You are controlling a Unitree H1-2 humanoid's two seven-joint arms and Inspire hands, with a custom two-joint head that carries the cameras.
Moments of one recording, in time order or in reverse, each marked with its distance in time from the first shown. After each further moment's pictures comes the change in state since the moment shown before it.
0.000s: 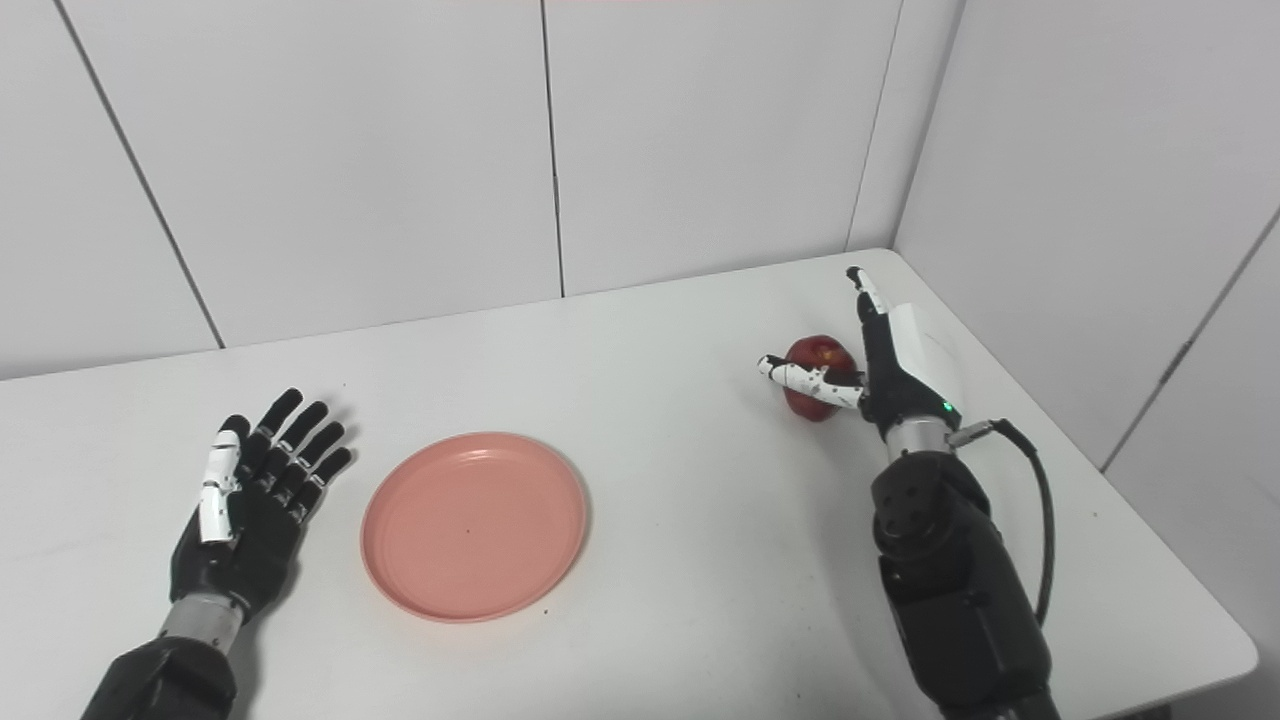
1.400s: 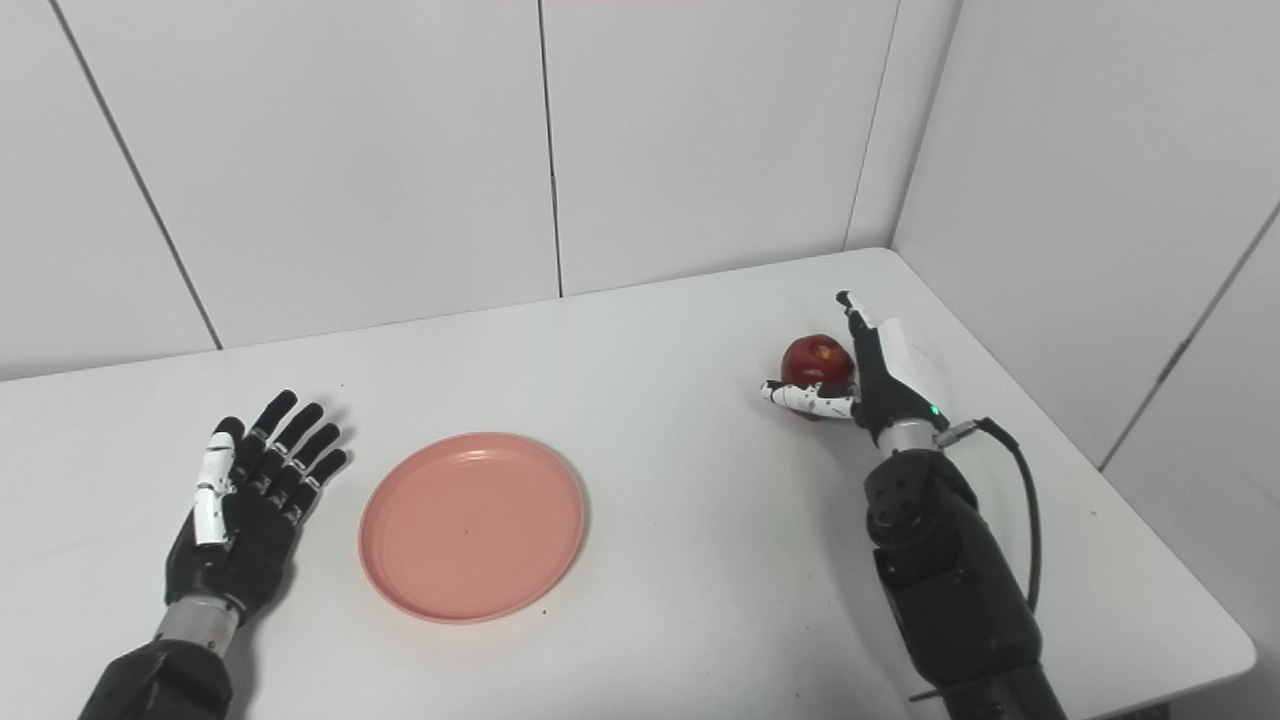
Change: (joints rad) left arm 0.011 0.000 0.003 -0.025 0.001 0.018 0.007; right arm -0.034 -0.036 0.046 0.132 0.059 -0.009 -0.037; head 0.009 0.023
